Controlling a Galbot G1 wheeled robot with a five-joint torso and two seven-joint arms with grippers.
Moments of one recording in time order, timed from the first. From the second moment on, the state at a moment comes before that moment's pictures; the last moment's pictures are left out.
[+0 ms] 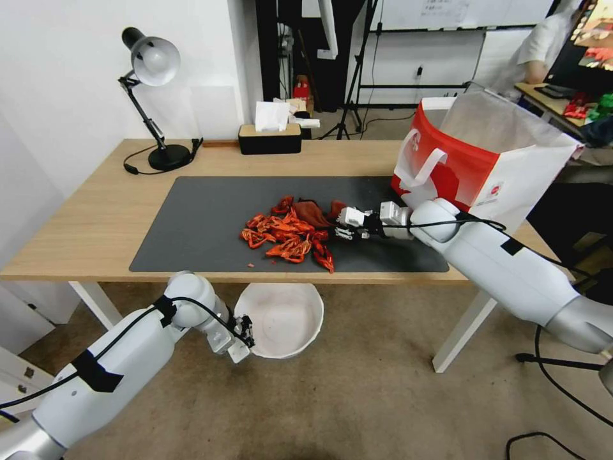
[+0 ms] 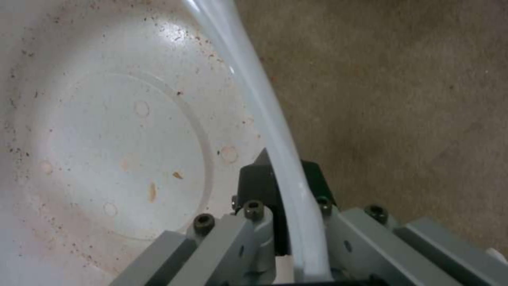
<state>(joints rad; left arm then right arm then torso) 0.75 -0.89 0.14 -1.65 0.78 -0.44 1.21 -0.21 0.89 -0.50 1.28 0.29 0.05 -0.69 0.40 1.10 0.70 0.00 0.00</state>
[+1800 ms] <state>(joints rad) 0.61 -0.88 0.25 -1.65 0.72 -0.40 1.25 -0.50 0.70 -0.31 1.60 0.32 0.00 -0.67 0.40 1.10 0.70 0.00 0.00</state>
